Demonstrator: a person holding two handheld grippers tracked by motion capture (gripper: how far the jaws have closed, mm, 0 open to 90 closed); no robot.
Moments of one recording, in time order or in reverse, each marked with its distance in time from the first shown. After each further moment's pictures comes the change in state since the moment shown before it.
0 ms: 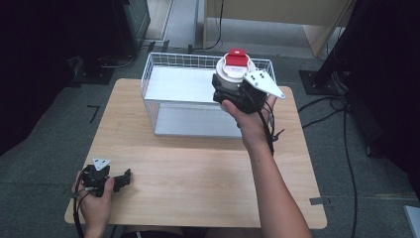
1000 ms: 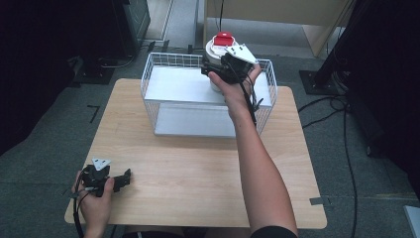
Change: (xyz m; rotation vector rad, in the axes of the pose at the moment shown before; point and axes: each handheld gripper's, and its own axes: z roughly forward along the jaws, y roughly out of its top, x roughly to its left) left arm 0.000 0.000 0.000 -0.001 0.000 -0.002; right arm -0.010 -0.007 0.101 0.091 -0.070 0.008
